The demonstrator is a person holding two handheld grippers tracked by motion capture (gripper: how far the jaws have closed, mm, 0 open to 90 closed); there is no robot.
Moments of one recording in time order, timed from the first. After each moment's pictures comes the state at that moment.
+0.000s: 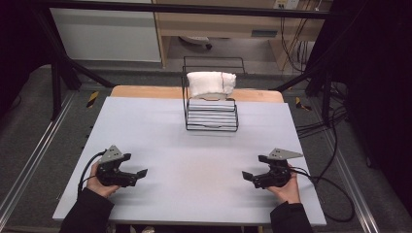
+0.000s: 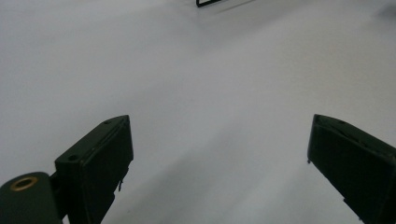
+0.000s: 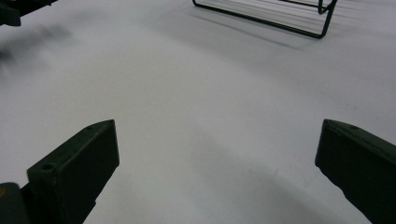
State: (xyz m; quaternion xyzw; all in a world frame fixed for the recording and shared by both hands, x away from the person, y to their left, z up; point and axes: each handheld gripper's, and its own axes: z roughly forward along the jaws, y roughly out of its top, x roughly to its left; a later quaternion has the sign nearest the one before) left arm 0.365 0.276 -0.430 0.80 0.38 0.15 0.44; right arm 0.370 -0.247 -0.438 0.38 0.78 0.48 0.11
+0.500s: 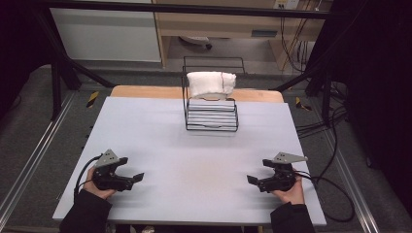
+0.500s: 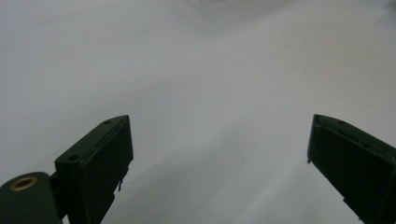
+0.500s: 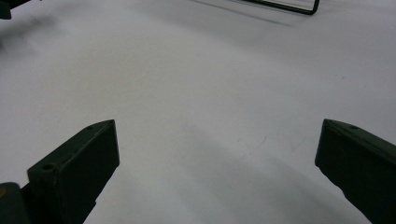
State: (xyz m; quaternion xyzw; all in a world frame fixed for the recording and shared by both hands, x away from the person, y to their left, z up) left arm 0.358 0.283 -0.438 0.80 0.38 0.14 0.44; right arm 0.364 -0.260 -0.446 0.39 0.79 0.47 0.10
